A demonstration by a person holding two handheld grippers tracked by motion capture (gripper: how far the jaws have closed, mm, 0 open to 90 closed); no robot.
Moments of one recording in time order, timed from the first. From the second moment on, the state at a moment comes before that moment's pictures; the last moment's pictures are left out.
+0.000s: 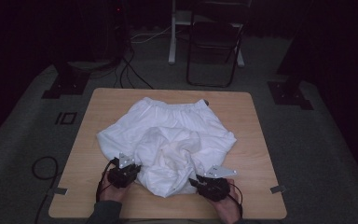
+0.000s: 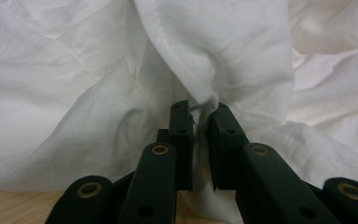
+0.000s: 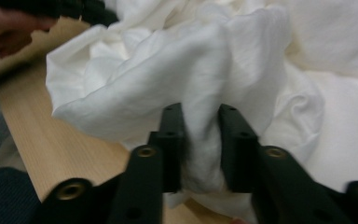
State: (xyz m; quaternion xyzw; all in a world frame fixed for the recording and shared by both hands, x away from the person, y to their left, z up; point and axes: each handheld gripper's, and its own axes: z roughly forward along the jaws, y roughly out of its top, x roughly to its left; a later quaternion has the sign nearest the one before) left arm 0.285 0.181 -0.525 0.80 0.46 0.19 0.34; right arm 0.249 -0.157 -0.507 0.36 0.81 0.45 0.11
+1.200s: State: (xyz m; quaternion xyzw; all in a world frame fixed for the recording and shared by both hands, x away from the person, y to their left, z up) left arm 0.279 0.184 -0.535 0.80 0.46 0.19 0.34; right arm 0.383 -0.118 -0.524 0.46 0.80 0.36 0.13
